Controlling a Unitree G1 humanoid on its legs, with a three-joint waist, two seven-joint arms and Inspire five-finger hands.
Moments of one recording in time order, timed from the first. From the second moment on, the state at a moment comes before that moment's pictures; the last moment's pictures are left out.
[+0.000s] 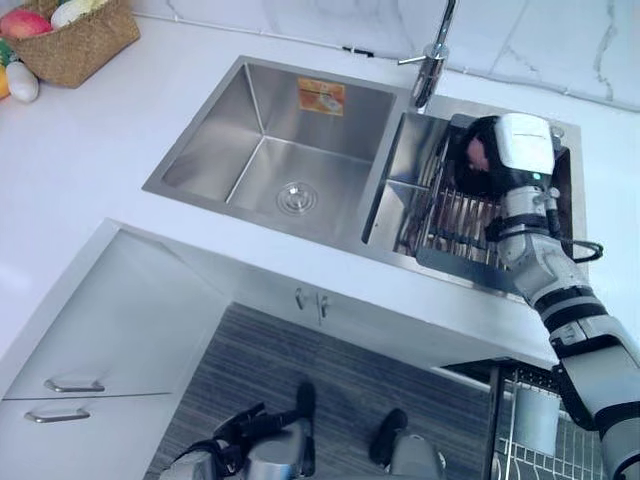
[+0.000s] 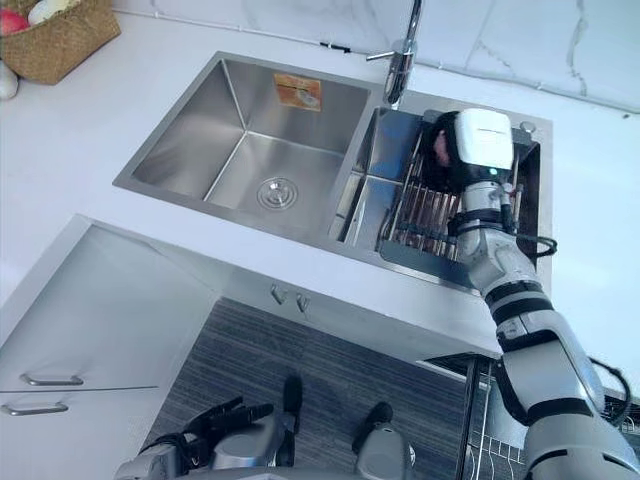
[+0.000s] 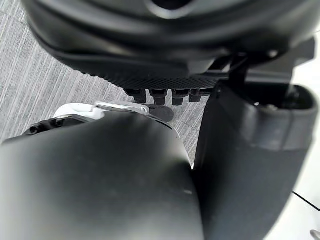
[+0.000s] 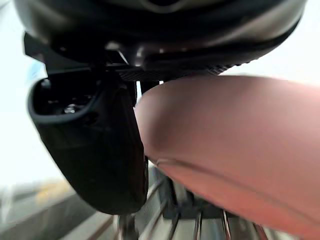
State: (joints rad) left arm 0.07 0.23 -0.05 0.86 -0.35 0.24 -0.28; right arm -0.71 -0.60 0.15 0.67 -0.43 -0.09 -0.53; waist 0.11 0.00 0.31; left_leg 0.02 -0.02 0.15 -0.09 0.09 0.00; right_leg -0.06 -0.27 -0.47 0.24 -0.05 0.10
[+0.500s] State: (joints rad) left arm 0.08 0.23 -0.04 0.91 -0.31 0.26 -0.24; right arm -0.41 -0.35 0.00 0.38 -0.30 -0.16 -0.59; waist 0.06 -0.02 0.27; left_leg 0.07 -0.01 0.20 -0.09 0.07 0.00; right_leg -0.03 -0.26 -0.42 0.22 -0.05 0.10
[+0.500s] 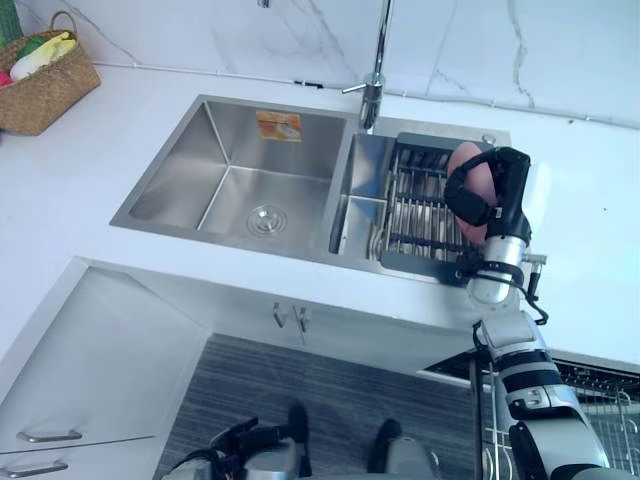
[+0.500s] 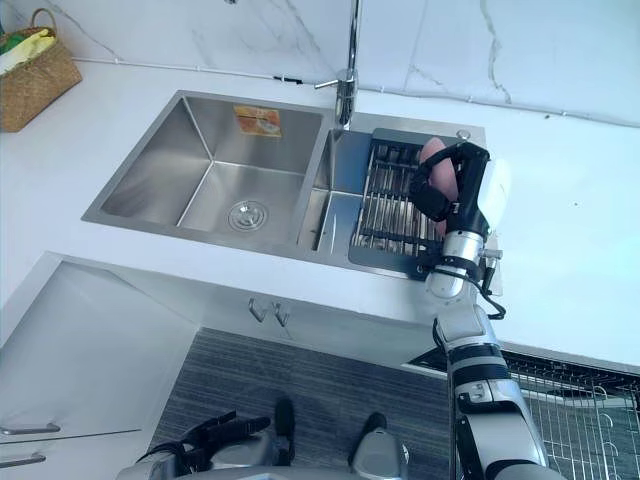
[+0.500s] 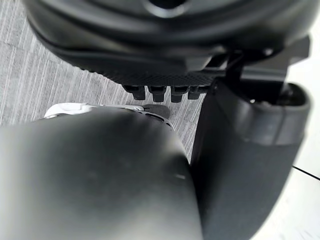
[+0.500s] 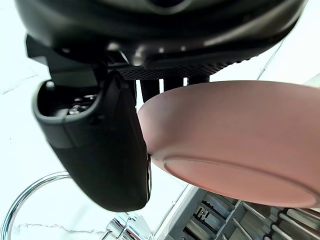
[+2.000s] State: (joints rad) left arm 0.11 0.24 0.00 0.95 -0.16 0.28 -0.22; right arm -0.19 -0.36 -0.42 -0.26 -0.19 -0.22 -0.72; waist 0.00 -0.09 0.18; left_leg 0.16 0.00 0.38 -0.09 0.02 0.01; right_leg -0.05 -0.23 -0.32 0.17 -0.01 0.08
